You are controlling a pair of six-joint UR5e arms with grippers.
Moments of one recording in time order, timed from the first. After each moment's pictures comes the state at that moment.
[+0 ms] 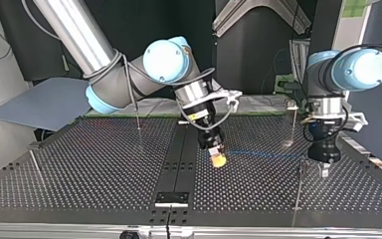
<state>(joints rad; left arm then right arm) 0.15 -1.53 -1.86 -2.59 -1.47 -2.04 2.44 -1.01 1.03 -0.22 1.62 1.69</state>
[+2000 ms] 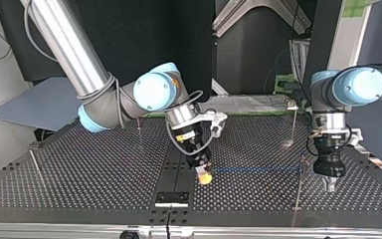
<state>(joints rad) 0.19 -1.63 -1.81 -2.44 -1.41 -2.24 2.36 -0.92 0.91 -0.19 1.55 1.73</state>
